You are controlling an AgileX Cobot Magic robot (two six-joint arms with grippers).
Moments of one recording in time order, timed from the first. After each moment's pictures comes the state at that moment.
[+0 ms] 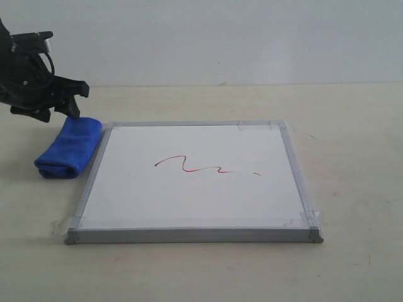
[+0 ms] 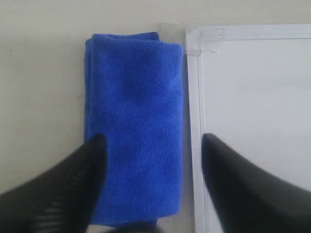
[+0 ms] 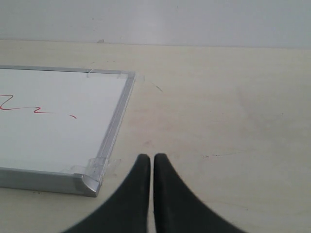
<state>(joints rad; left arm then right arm) -0.05 1.95 -1.41 -0.12 0.69 0.00 0.00 0.00 0.00 0.02 0.35 0.00</state>
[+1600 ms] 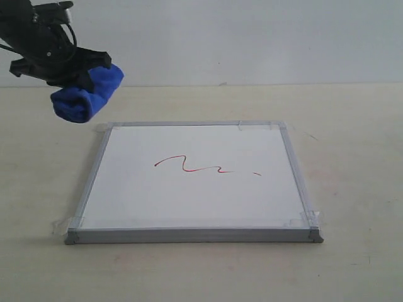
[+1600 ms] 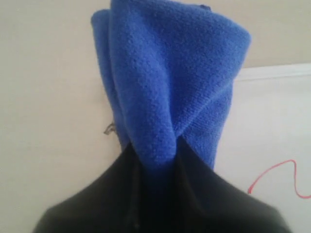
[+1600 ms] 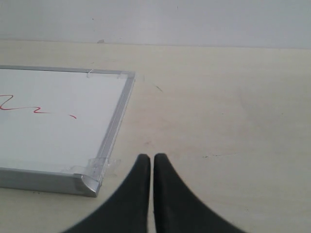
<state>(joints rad) -0.13 2.00 -1.61 -0.14 0.75 -0.02 0.00 0.00 0.00 0.02 0.35 0.00</state>
